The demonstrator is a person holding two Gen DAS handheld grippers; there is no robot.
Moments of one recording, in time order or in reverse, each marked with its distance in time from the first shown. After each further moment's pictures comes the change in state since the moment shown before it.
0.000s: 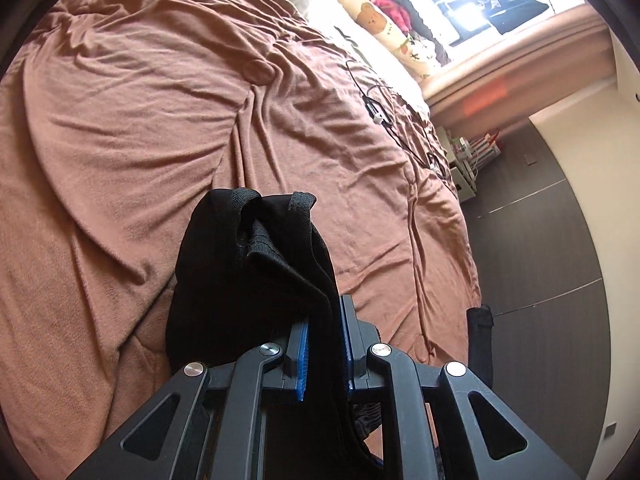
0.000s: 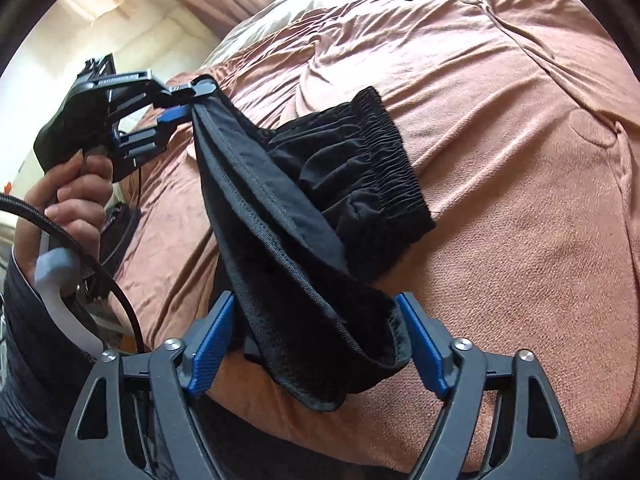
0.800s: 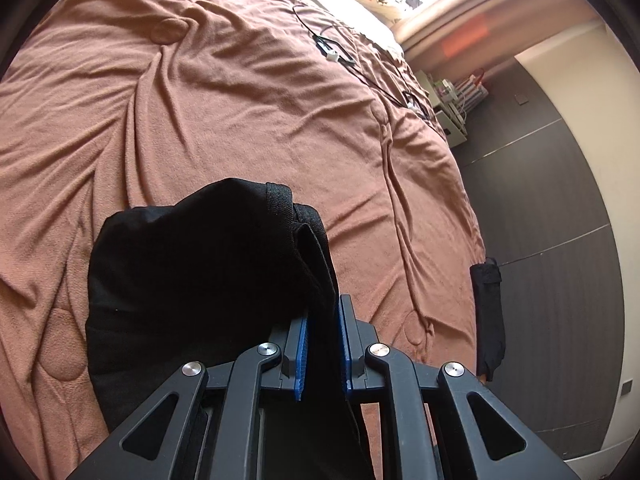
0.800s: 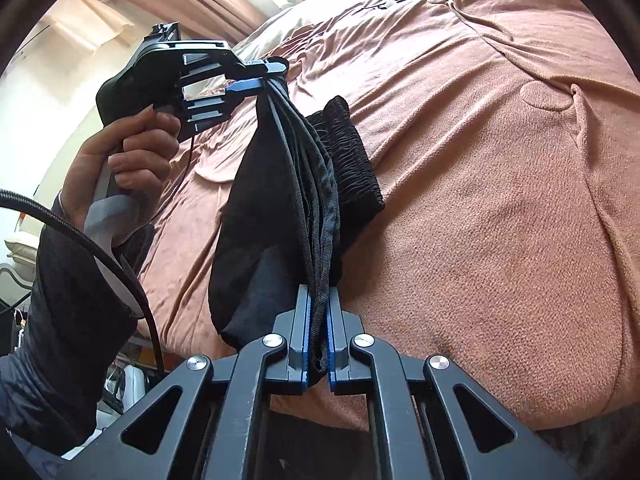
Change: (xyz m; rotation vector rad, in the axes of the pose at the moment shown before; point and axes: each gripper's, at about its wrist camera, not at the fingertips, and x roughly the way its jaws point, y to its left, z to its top) left arm 0.087 -0.063 -0.010 0.132 0.158 0.004; right arm -0.040 -0.033 -0.036 0.043 -0.041 0.042
